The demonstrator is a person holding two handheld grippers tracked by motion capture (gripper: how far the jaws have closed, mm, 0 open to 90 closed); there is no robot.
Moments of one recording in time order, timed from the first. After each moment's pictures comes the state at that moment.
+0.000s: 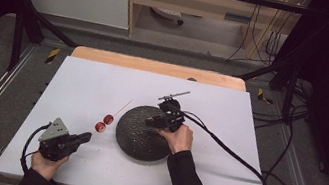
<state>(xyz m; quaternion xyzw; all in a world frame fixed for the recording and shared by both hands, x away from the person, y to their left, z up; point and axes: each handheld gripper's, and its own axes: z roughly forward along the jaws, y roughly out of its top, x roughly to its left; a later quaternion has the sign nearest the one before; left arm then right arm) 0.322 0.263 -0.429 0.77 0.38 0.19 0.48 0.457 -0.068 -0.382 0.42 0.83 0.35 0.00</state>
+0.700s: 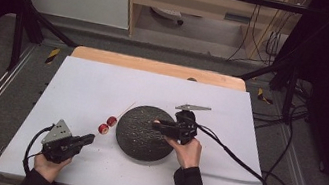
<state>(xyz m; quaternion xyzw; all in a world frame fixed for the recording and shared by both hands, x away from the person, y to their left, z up) 0.319 0.253 -0.429 0.77 0.37 0.19 0.49 0.422 -0.108 -0.384 0.43 0.77 0.48 0.00</state>
